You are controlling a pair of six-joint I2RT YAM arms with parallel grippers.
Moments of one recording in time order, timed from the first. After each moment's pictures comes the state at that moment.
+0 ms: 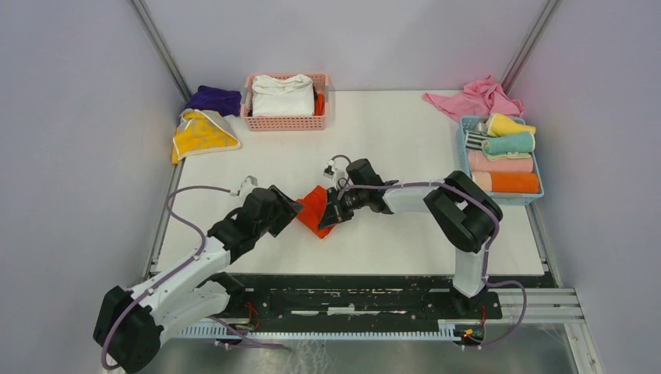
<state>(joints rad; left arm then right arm) -0.59 0.95 0.51 -0.30 -0.20 -1.20 0.76 1.88 1.01 0.09 -0.71 0.45</state>
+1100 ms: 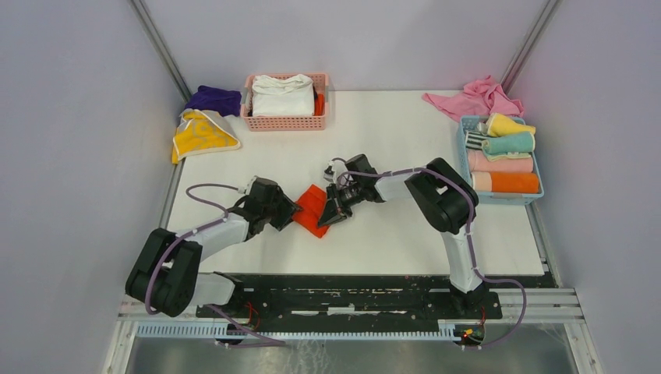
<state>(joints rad) -0.40 1.30 0.47 -0.03 -0.01 -1.15 0.65 2.14 1.14 0.11 -1.00 0.70</state>
